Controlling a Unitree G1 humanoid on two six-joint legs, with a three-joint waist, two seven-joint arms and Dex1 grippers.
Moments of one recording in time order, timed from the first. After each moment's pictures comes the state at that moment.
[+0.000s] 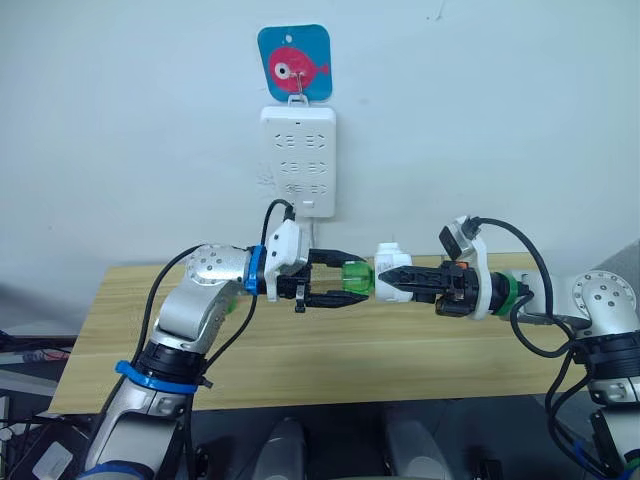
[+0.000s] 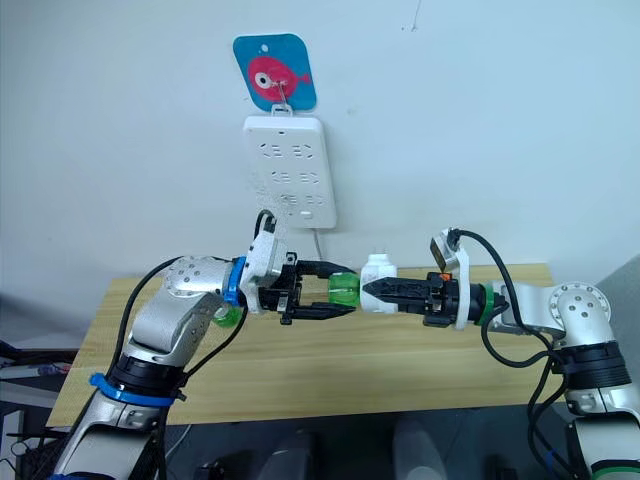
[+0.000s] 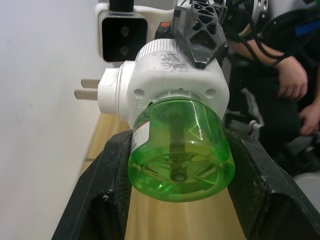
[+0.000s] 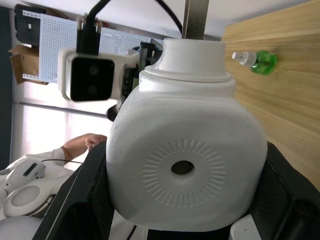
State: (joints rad) left arm -0.54 0.53 -0.17 -0.10 -0.46 0.38 -1.28; right arm -0.51 -0.69 0.05 0.06 1.95 1.30 0.17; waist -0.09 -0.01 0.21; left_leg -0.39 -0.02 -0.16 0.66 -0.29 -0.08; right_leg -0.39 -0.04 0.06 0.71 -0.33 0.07
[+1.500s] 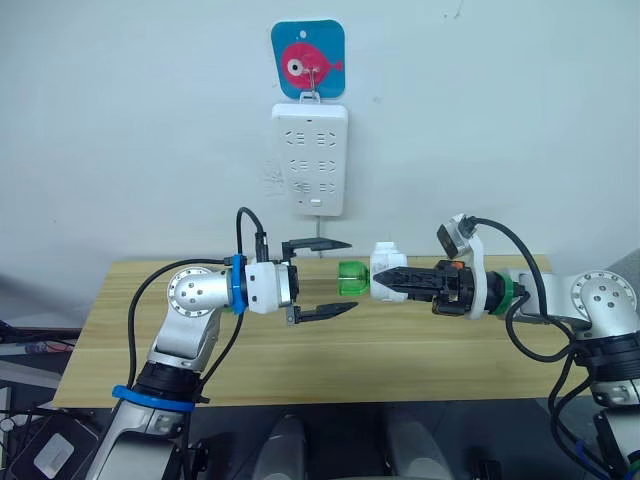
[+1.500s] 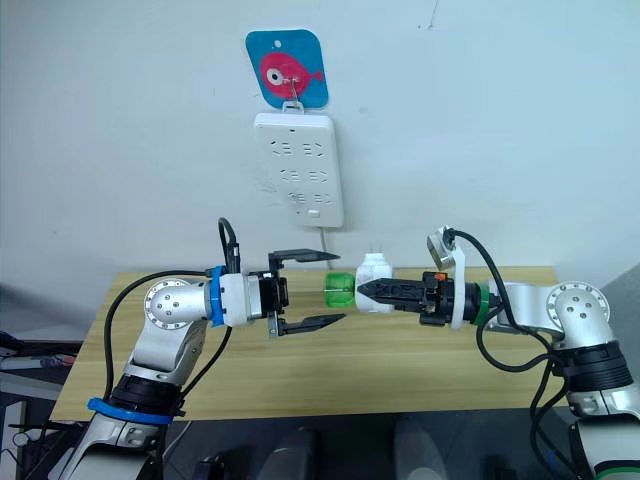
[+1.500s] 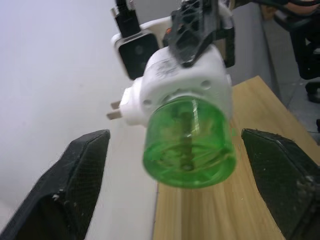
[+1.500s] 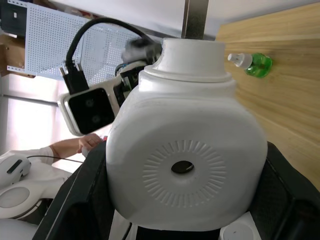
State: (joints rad) left arm -0.39 0.47 -0.14 0.01 -0.27 -0.43 -1.19; right arm -0.51 -0.70 0.07 0.00 1.94 1.24 0.15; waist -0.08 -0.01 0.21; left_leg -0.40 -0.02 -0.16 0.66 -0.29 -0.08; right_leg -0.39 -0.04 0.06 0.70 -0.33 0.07
